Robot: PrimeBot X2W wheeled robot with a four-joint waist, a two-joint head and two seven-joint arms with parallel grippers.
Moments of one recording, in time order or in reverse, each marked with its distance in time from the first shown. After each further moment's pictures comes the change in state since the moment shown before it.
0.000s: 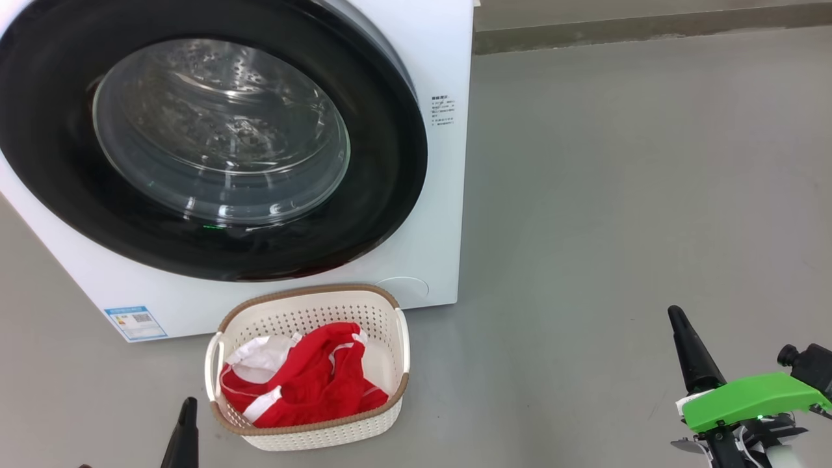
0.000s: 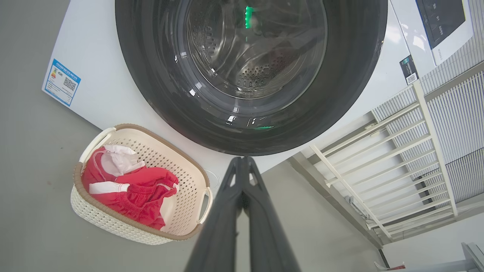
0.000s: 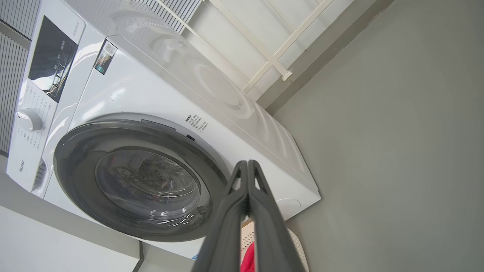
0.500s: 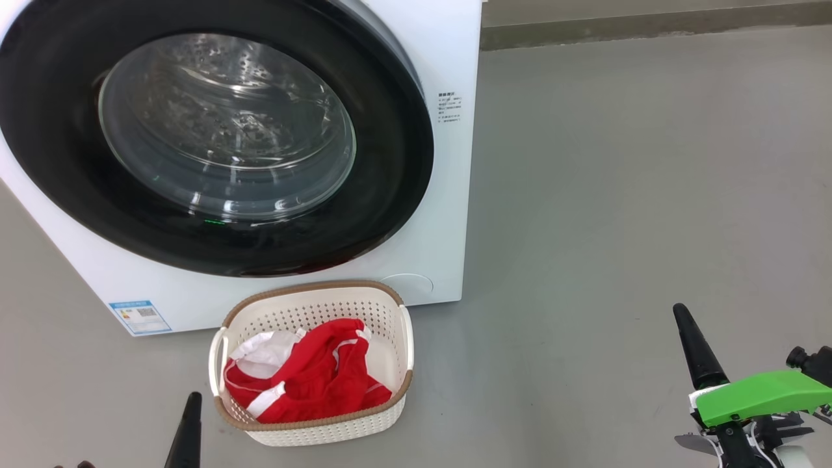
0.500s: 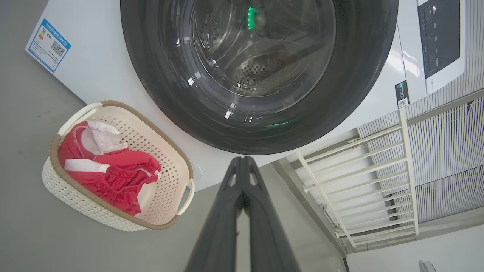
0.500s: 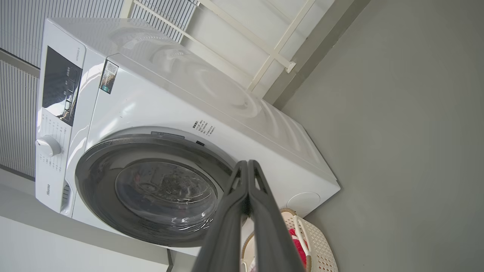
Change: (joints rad) left arm -0.025 0.002 -0.004 0.019 -0.178 -0.001 0.047; right arm 0.000 0.010 -0.032 -0.012 0.141 0.000 0.044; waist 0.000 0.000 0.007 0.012
